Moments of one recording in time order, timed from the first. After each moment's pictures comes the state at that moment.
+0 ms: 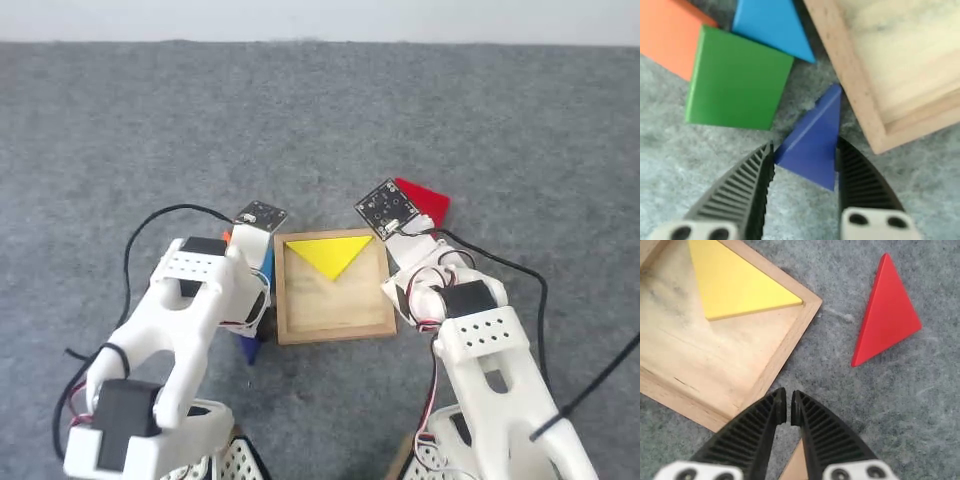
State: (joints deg) left arm 1.6 -9.9 52.7 67.1 -9.3; right arm -18.7 -41.1 60.0 49.1 23.7
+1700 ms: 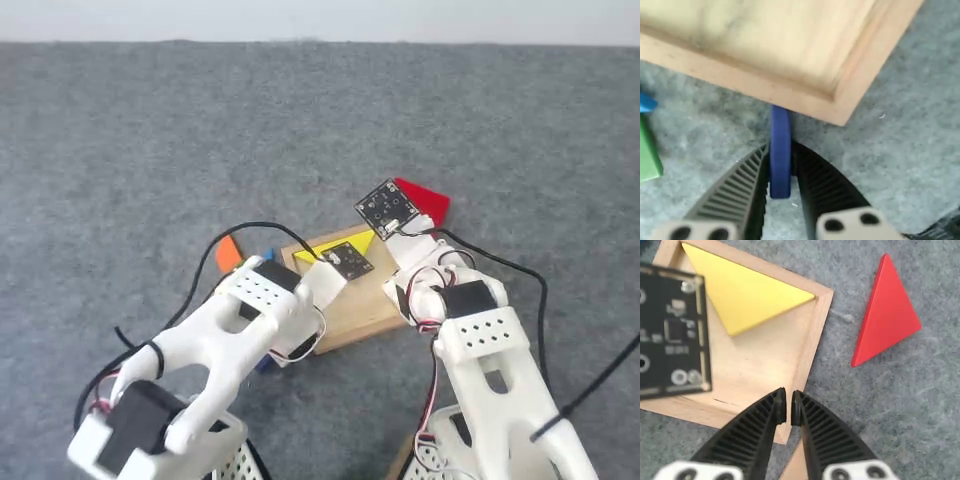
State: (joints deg) left arm 24.8 -10.4 54.4 68.2 -11.7; right arm -18.7 -41.1 60.0 49.1 23.7
